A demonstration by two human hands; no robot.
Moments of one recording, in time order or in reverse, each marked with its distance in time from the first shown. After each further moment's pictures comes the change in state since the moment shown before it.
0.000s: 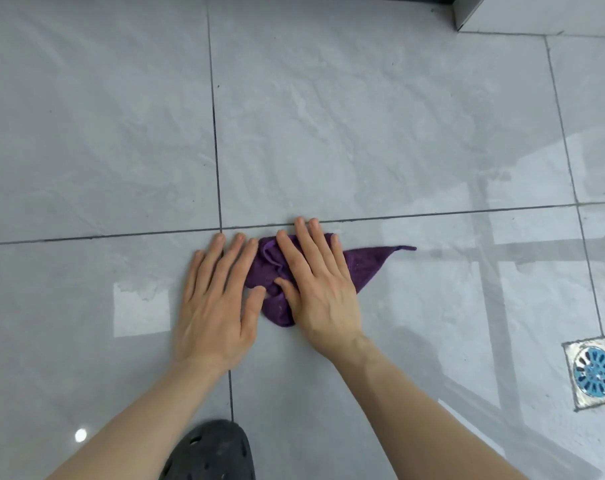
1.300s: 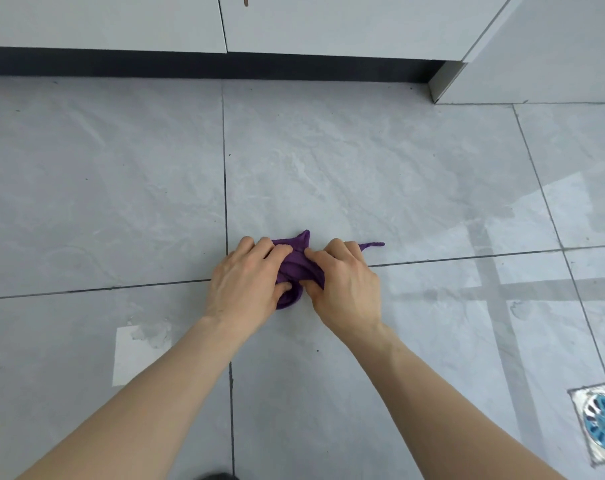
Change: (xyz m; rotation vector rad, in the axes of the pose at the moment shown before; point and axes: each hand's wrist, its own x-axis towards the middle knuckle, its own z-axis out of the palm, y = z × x) left_hand 0.104 0.038 -0.048 0.107 -0.160 0.037; right_hand 0.065 0.006 -0.065 -0.037 -0.067 0.244
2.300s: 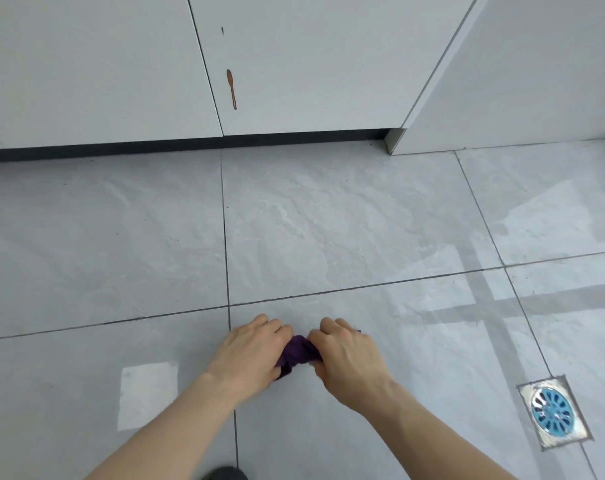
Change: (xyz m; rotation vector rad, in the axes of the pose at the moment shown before) left_hand -0.061 0.040 -0.060 0.074 -0.318 0.230; right_hand -0.075 -0.006 -0.079 -0.151 -0.388 -0.133
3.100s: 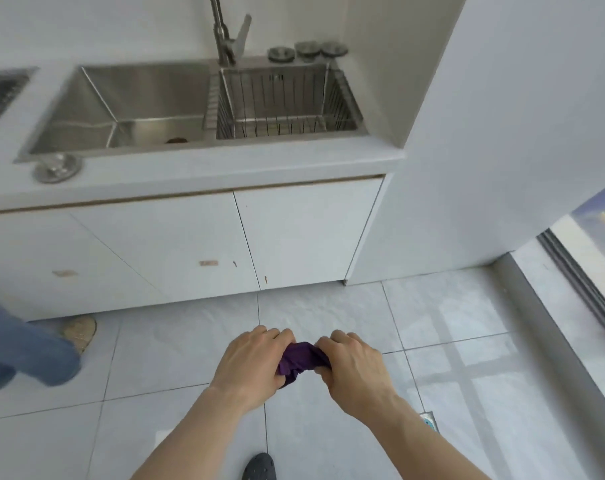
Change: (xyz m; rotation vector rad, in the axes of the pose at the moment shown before) left_hand -0.240 0.187 -0.556 -0.003 0.207 -0.063; right_hand -0.268 -0.143 -0.542 0.094 0.227 0.030
